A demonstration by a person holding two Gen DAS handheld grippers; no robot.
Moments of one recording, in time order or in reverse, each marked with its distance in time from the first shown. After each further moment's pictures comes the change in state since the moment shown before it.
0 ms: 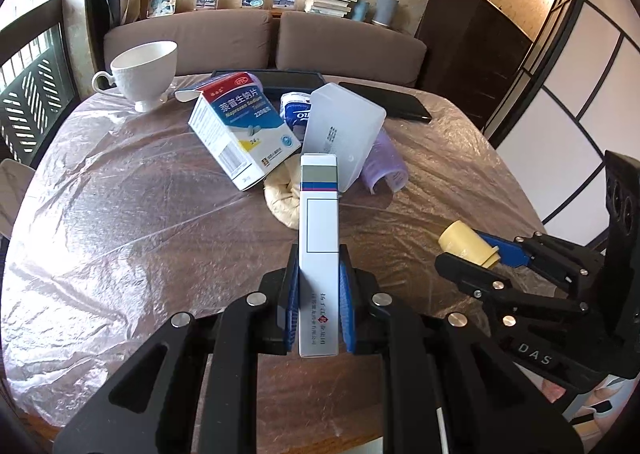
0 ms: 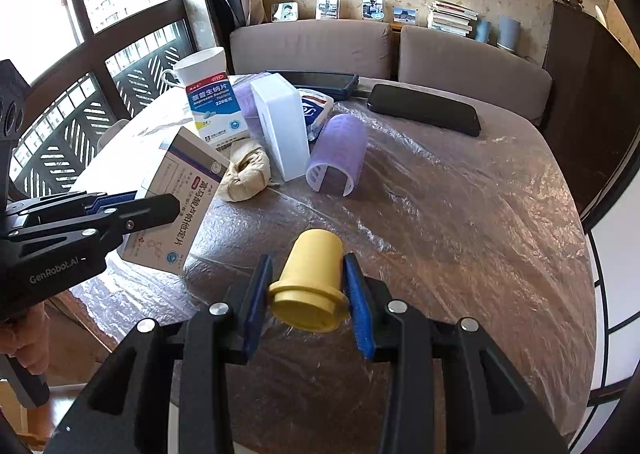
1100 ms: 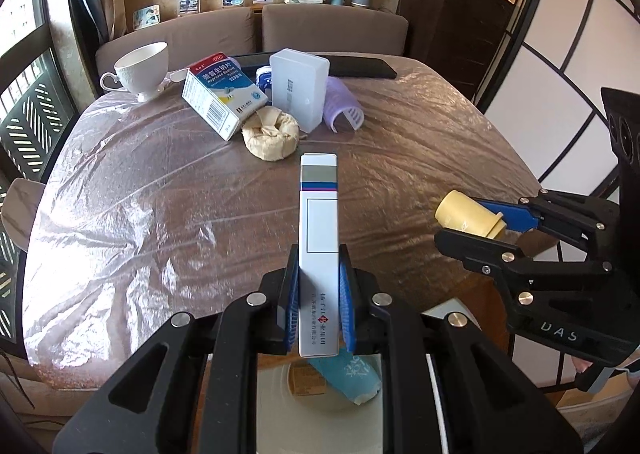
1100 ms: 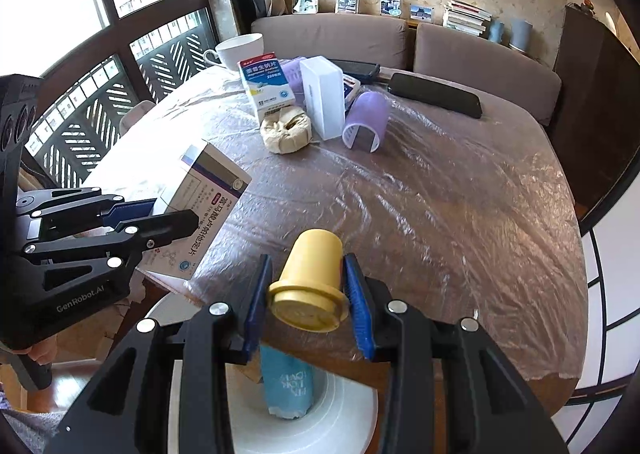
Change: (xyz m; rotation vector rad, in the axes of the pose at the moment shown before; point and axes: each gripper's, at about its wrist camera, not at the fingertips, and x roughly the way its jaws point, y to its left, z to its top) left arm -0.037 -0.037 -0.051 0.115 0.043 0.033; right arm -0.052 0.026 -0.046 -0.041 0.028 0.042
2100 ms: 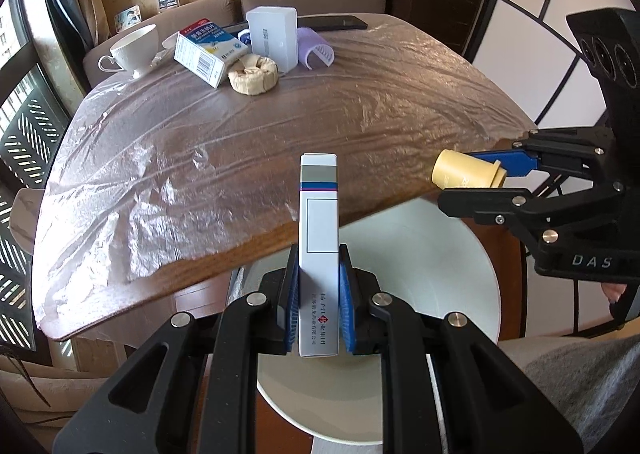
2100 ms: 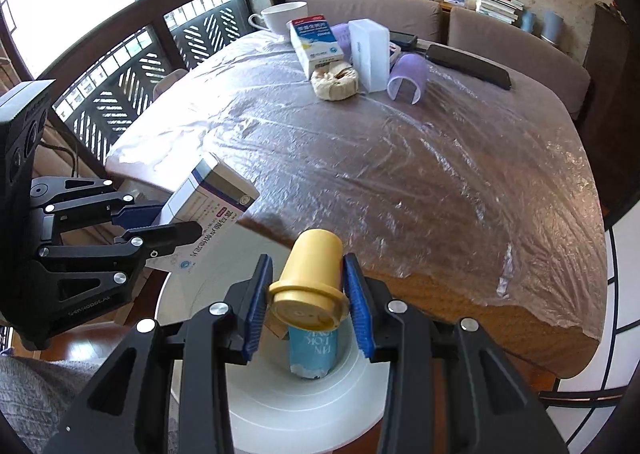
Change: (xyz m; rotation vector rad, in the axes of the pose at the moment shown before) left arm -0.020 -0.014 -0.062 0.117 0.081 0.011; right arm -0.021 0.022 -0.042 -0.062 0.093 0.104
